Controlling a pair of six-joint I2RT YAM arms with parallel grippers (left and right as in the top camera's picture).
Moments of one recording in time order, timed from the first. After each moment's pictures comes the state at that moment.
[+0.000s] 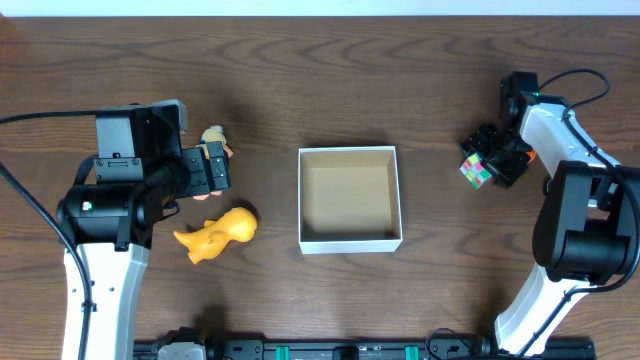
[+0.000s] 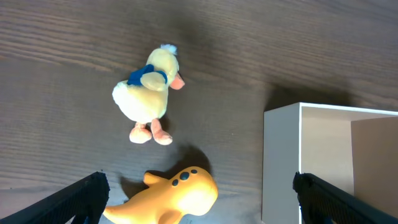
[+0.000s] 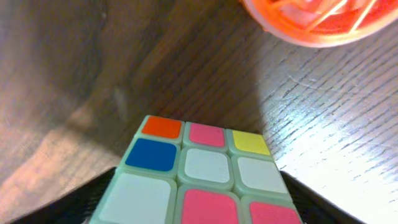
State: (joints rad) left arm 0.00 1.15 1.22 -1.02 0.13 -0.15; right arm -0.10 2.02 1.38 -0.89 -0.02 0.74
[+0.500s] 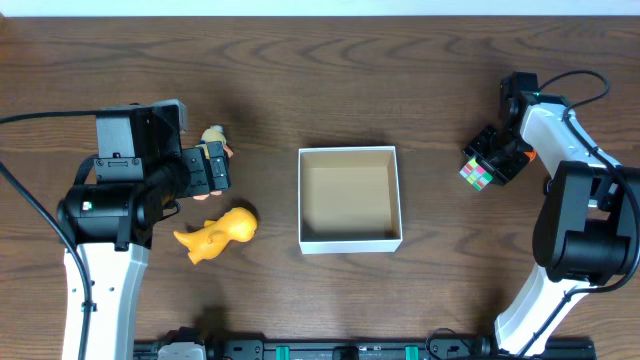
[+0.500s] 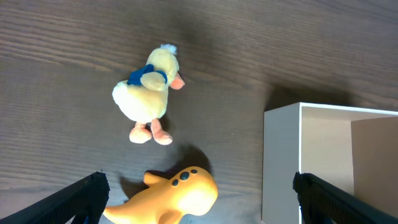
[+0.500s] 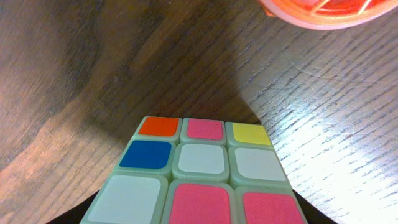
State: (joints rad) left arm 0.00 1.15 1.22 -1.02 0.13 -0.15; right arm -0.10 2.02 1.38 -0.91 -0.04 0.72
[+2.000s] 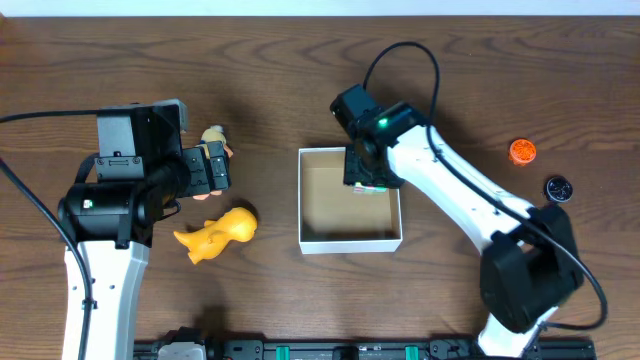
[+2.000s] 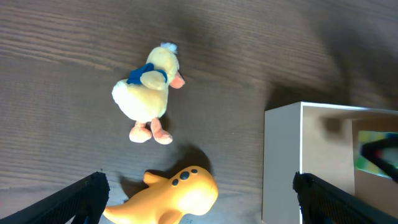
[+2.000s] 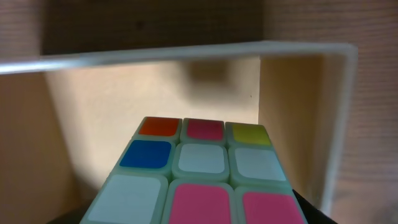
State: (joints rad) left arm 0.00 1.16 1.22 -1.02 0.13 -0.15; right arm 0.60 1.90 1.50 -1.04 0.07 0.69
